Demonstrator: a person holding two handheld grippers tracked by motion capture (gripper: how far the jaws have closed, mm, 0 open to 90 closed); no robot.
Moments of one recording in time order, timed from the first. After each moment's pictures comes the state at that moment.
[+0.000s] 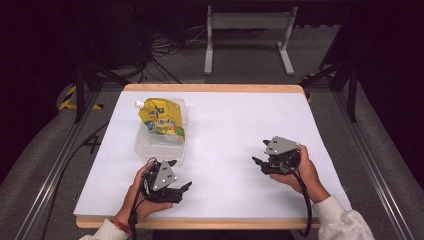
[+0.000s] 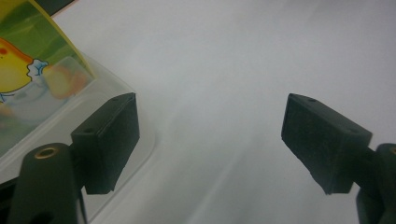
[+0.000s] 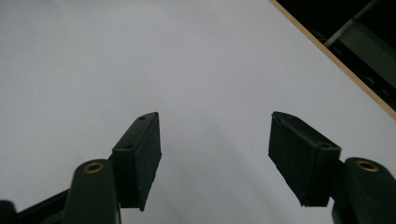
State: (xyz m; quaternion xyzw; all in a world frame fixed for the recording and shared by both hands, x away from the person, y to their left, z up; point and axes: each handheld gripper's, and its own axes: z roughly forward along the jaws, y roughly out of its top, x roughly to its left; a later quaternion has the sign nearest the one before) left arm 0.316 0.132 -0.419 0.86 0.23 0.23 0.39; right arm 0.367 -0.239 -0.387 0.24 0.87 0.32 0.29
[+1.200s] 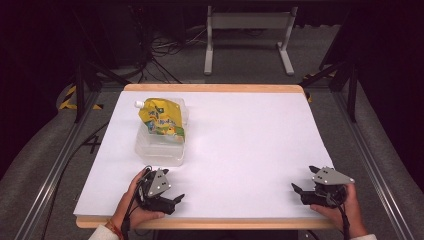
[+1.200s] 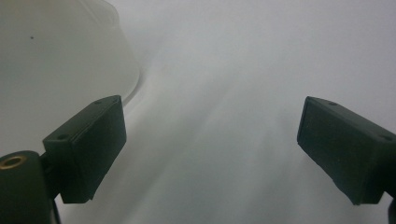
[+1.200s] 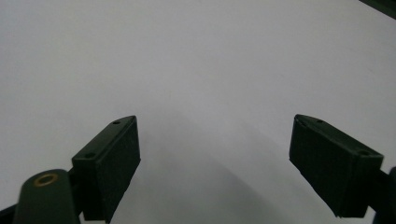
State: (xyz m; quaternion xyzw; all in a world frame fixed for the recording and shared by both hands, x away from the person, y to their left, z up) left arm 0.310 0.152 -0.446 0.88 0.24 0.19 0.36; right arm 0.296 -0.352 -0.435 0.36 0.82 0.33 0.30
